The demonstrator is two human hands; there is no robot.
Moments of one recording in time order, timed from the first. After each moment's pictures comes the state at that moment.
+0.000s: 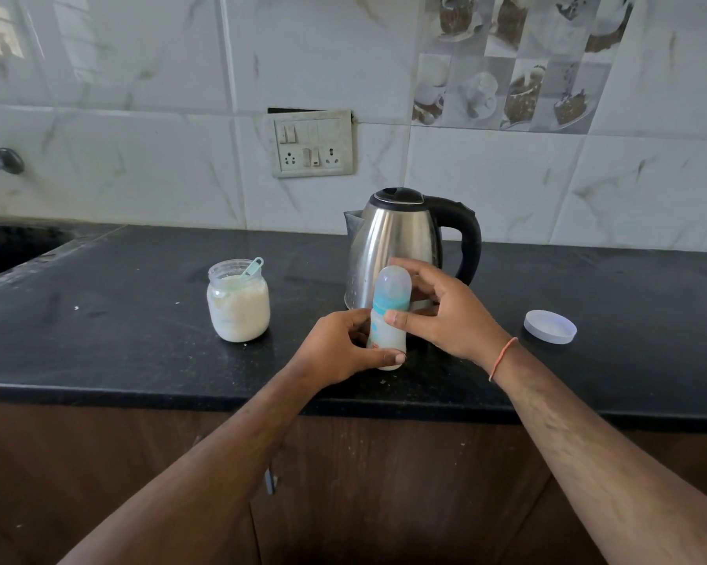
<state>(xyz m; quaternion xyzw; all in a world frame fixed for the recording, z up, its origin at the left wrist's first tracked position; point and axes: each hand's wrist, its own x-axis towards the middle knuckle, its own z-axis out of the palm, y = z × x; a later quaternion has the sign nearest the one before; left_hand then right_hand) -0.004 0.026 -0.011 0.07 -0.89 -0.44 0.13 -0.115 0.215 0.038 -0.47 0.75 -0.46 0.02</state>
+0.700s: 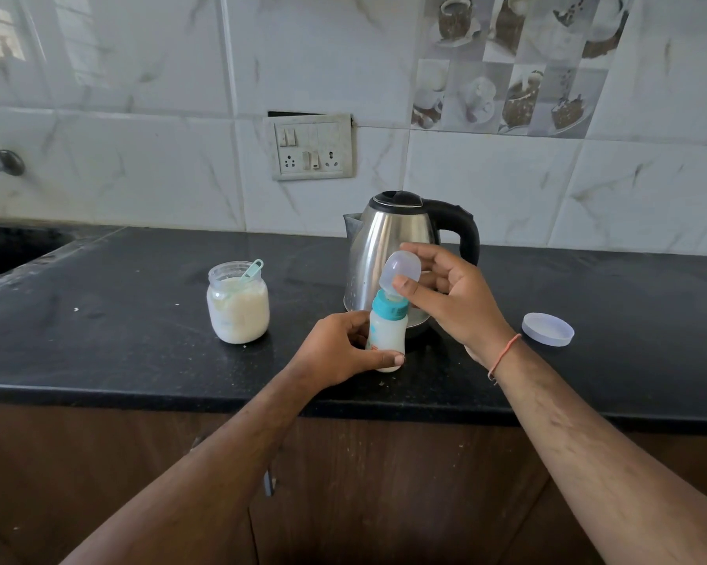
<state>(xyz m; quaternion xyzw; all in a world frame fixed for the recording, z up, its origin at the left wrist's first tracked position) -0.005 0.025 -0.013 0.07 -0.88 -0.44 0.13 -0.107 0.212 0.053 -0.41 0.68 -0.60 0.00</state>
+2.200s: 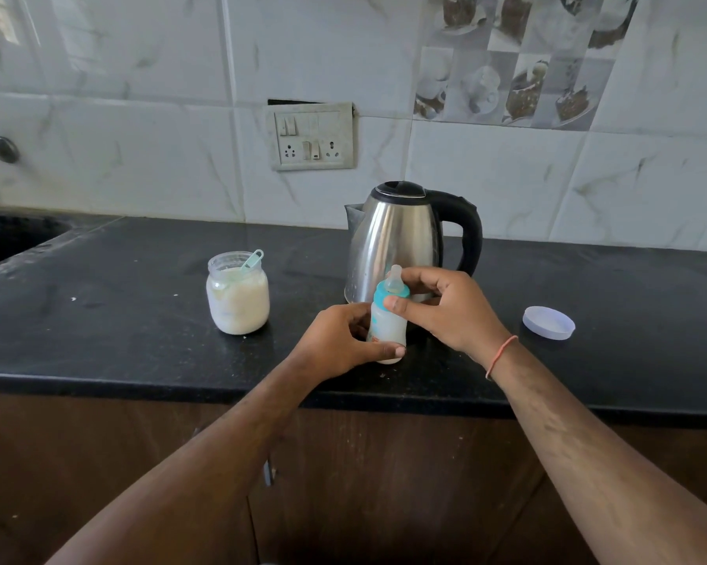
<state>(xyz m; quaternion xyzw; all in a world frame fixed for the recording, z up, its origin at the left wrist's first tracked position) -0.005 0.024 -0.014 0.06 -0.89 -0.44 0.14 -0.107 0.213 0.038 -0.42 0.77 -0.47 -0.02</state>
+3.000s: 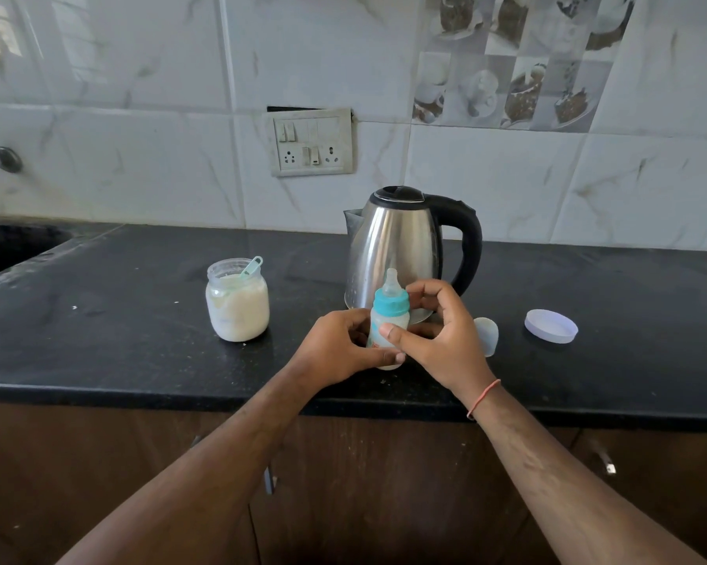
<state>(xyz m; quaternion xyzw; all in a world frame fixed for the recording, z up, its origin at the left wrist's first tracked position) -0.008 0.023 -0.016 0.06 -0.89 -0.44 0.15 -0.096 0.208 -0.013 -0.40 0.70 -0.59 -0.09</state>
